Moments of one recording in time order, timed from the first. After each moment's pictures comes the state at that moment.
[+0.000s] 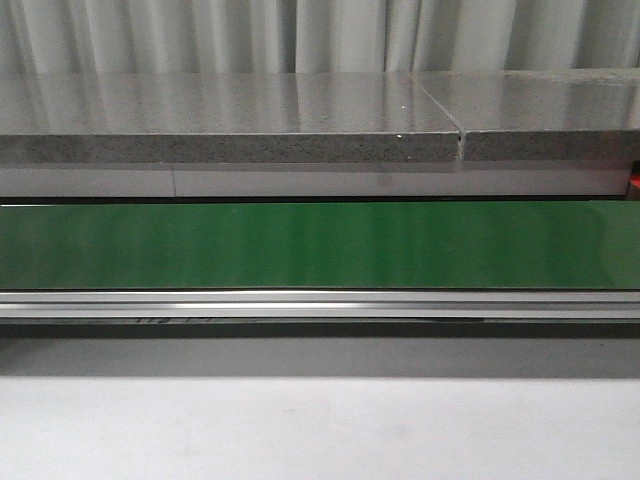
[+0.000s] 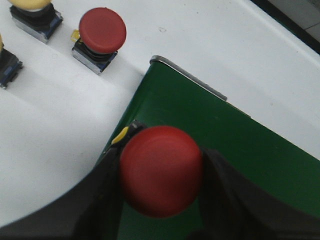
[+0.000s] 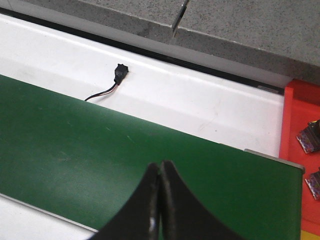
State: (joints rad) left arm 0.28 1.47 -1.08 -0.37 0.73 0.01; right arm -0.06 0.98 -0.87 0.38 0.59 -0.48
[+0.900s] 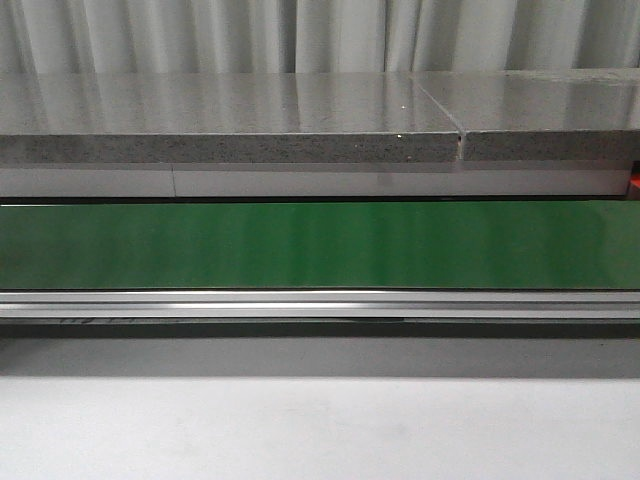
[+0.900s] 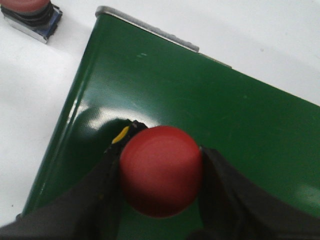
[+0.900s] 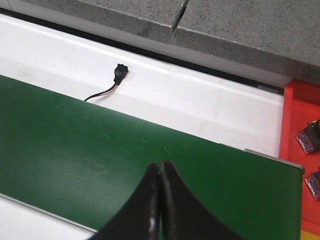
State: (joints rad) left arm 0.19 1.53 -1.08 -0.37 0.76 0.06; right arm -0.06 0.98 -0.87 0.38 0.59 -0.48
